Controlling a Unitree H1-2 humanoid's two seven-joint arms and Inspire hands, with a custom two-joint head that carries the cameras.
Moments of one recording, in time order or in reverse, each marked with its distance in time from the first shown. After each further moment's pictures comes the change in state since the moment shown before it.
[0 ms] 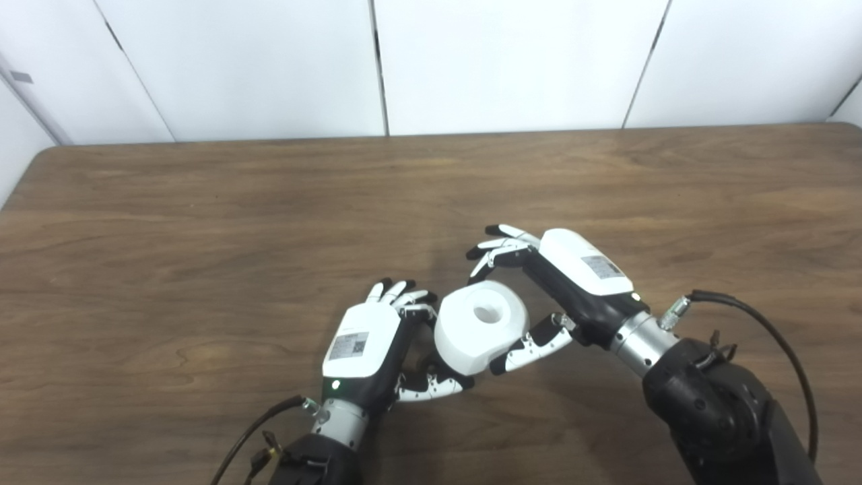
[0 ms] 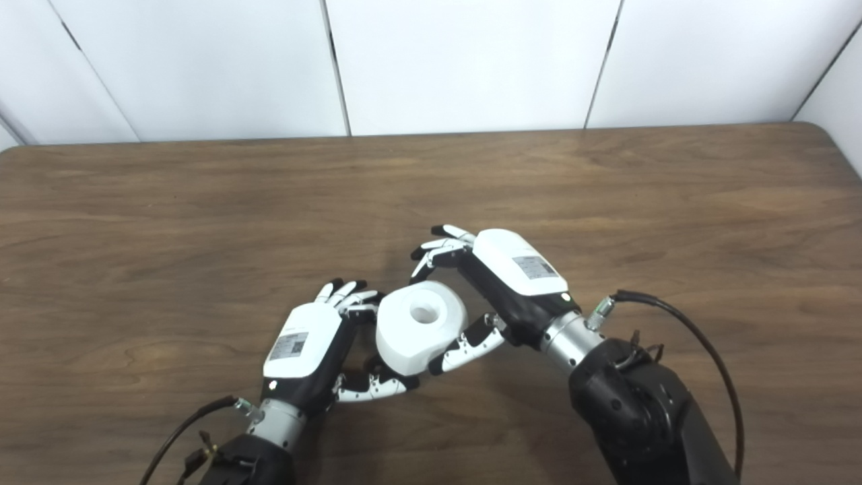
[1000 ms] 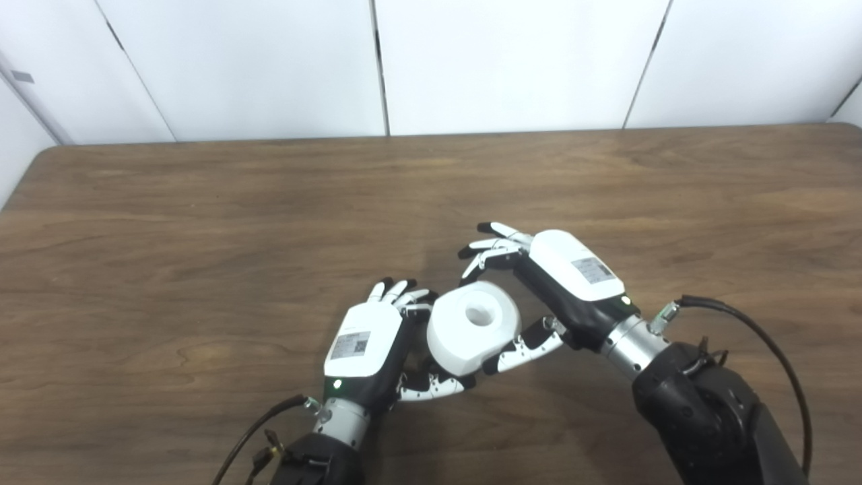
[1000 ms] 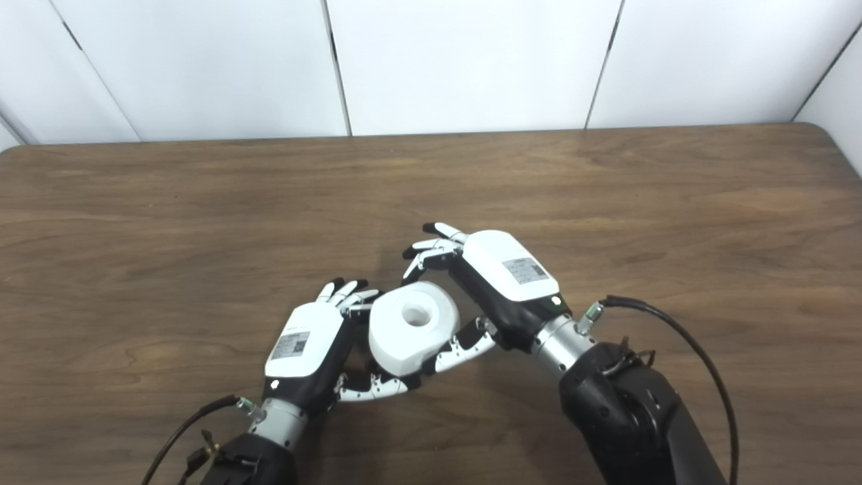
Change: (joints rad) left arm -0.003 -0.003 -0.009 0.000 0.000 0.004 0.000; right arm 0.011 0.018 0.021 0.034 -0.052 -0.070 -0.025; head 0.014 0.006
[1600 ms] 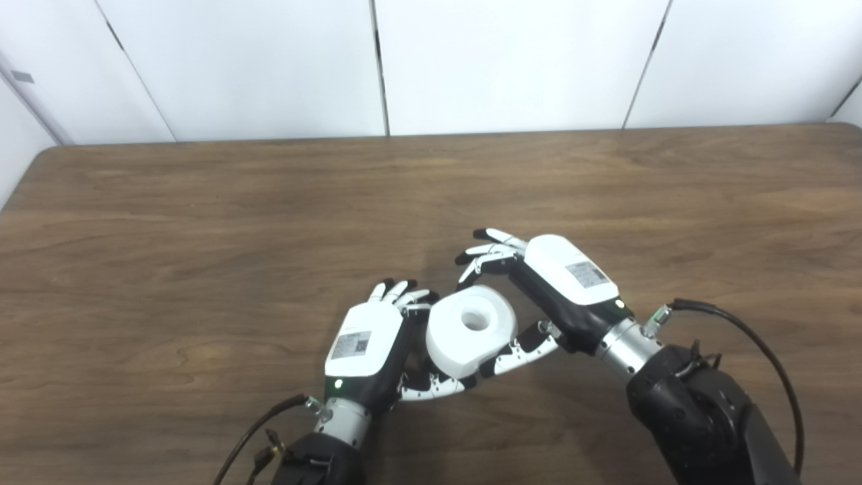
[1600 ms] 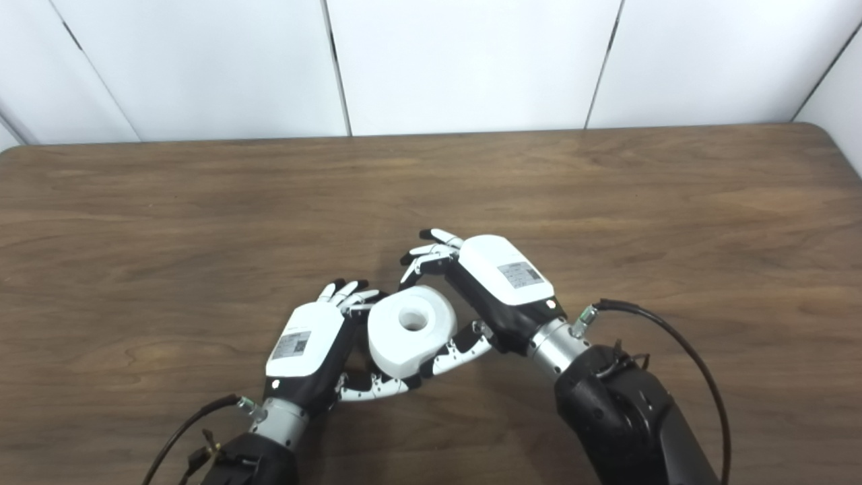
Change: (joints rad) left arm 0.000 -0.001 -0.001 -0.005 0.003 0.005 -0.006; right arm 0.001 0.008 0.000 0.022 -0.005 -0.029 -0.021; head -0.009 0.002
